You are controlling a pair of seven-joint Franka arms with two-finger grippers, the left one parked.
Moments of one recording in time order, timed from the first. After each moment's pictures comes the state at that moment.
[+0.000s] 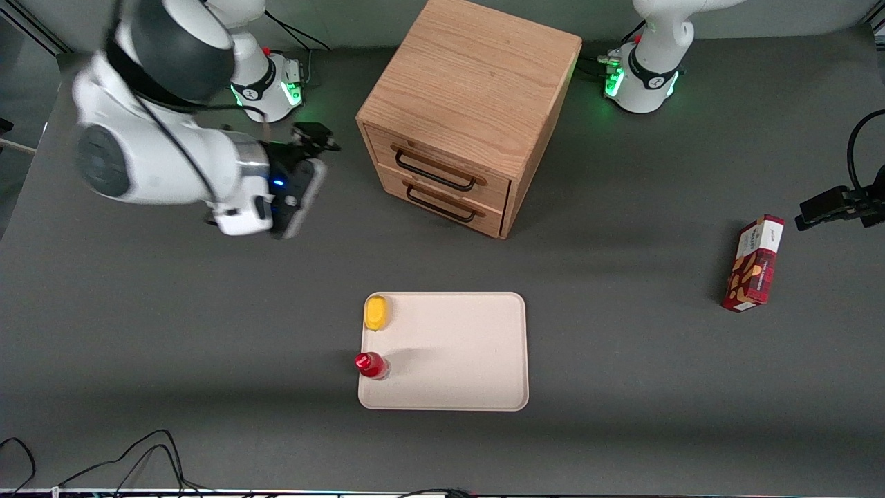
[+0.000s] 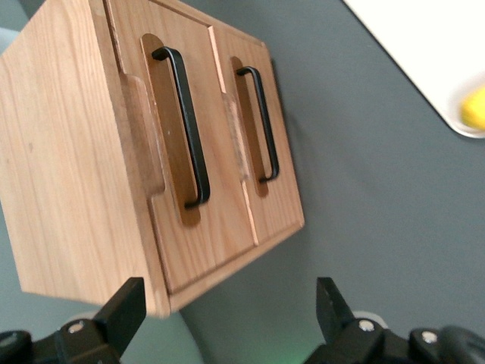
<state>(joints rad) 0.20 0.30 0.25 -1.50 0.45 1.47 -0.46</state>
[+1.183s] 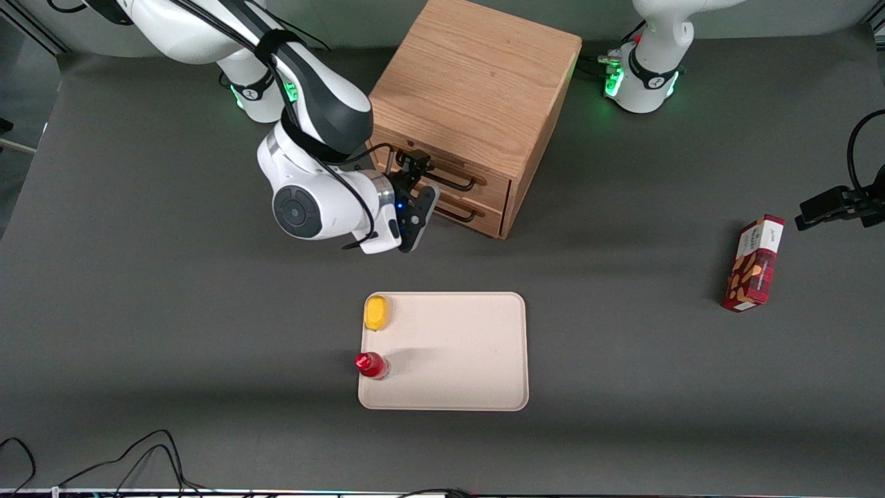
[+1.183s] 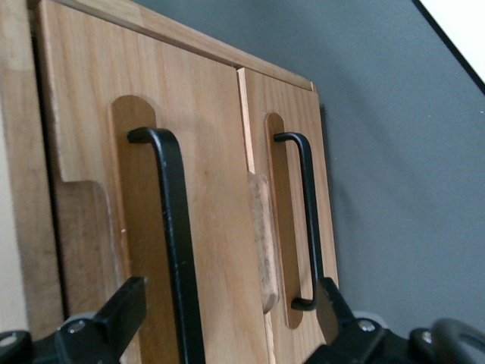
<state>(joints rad) 0.24 0.49 0.43 -1.57 0.45 1.80 -0.45</state>
